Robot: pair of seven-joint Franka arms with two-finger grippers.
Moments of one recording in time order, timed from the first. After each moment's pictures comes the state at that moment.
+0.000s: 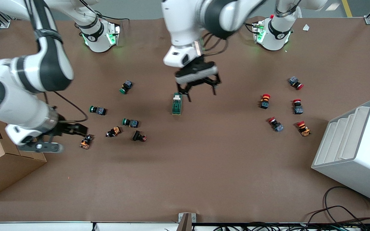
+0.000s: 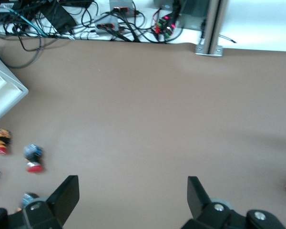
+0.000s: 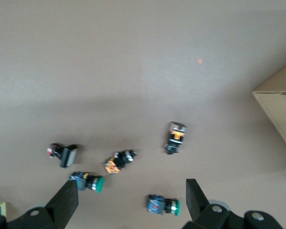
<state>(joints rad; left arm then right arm) -0.41 0.37 -0.53 -1.44 0.71 1.82 -1.20 0.15 0.35 -0.03 -1.46 -0.01 1.81 0.16</state>
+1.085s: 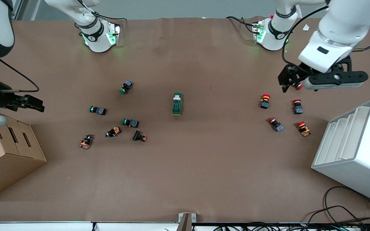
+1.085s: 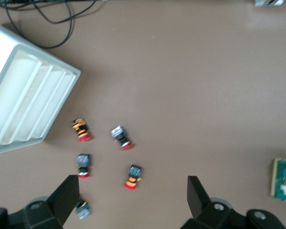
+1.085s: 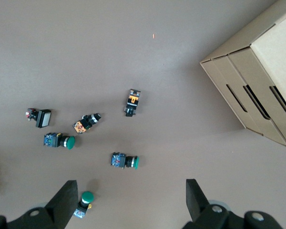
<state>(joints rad) -0.10 0.04 -0.25 -1.50 0.12 1.62 -0.34 0.01 0.14 -0.02 -1.51 -0.01 1.61 0.04</state>
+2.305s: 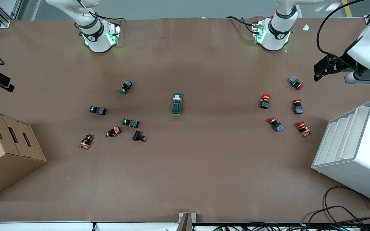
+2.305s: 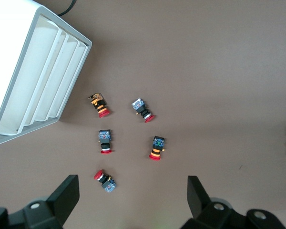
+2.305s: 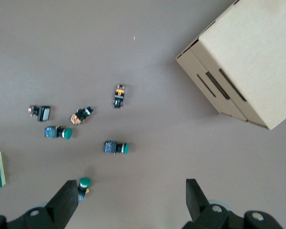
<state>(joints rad) -0.04 -0.02 -0.11 -1.55 0.01 1.53 -0.08 -0.05 0.07 -0.01 -1.41 -0.01 1.44 0.02</state>
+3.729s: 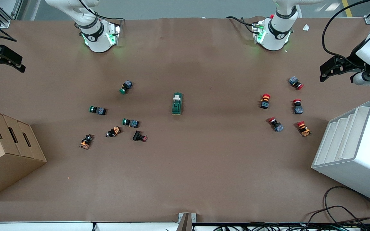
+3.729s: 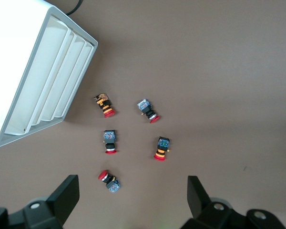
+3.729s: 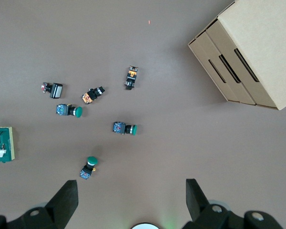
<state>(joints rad) -0.01 -0.02 -0.11 -1.55 0.01 1.53 -0.06 0.00 -0.07 0.00 -1.51 -0.01 1.41 0.03</state>
